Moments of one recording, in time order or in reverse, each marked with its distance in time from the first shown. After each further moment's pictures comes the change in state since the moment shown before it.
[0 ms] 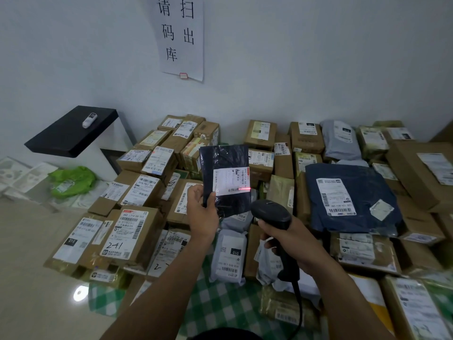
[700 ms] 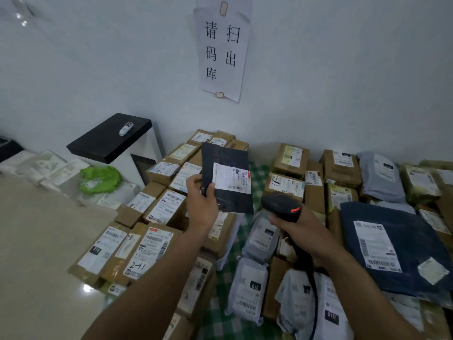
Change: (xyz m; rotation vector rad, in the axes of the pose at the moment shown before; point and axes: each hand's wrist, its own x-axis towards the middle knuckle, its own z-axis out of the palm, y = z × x) left_hand 0.110 0.023 -0.041 0.024 0.074 0.010; right_hand 0.085 -0.073 0.022 -0.259 -0.039 -0.163
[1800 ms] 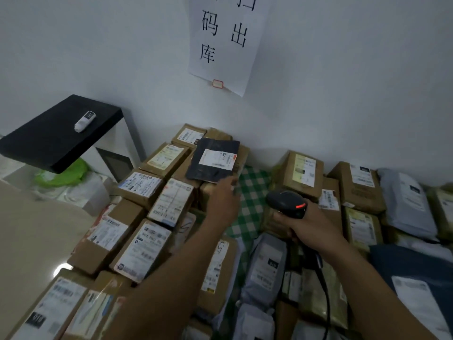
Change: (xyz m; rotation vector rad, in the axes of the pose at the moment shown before) left_hand 0.162 -0.064 0.113 0.416 -0.368 0.054; right_hand 0.179 -0.028 0.005 -0.231 0.066 0.123
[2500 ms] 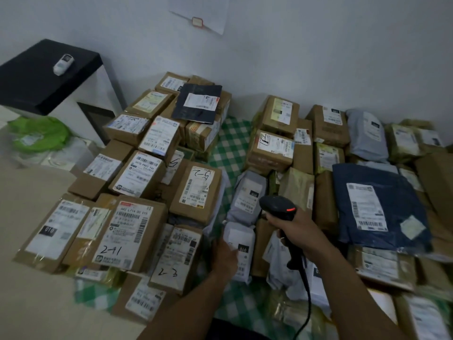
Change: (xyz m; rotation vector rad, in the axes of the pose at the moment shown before) left_hand -0.301 -0.125 0.123 -0.008 -0.354 -0.519; right_hand -0.164 0.113 0.037 0.189 -0.004 0.304
